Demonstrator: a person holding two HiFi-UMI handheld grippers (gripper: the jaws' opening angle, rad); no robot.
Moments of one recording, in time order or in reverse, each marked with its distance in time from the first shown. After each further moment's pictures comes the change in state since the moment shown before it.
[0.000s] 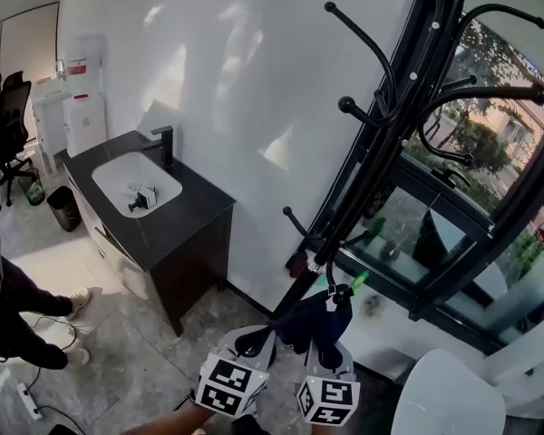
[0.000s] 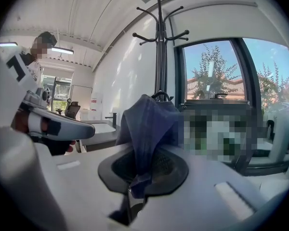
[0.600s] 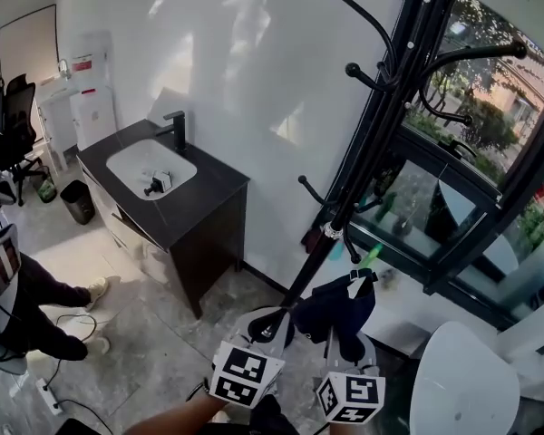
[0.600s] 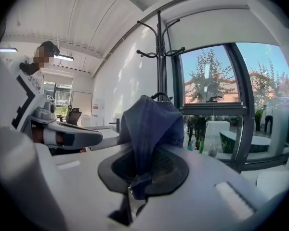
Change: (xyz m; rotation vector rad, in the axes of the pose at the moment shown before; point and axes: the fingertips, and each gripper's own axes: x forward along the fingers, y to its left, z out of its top) left arm -0.049 -0.013 -0.005 0.064 -0.033 0.025; right arm -0.069 0.027 0.009 0.047 -0.047 0.000
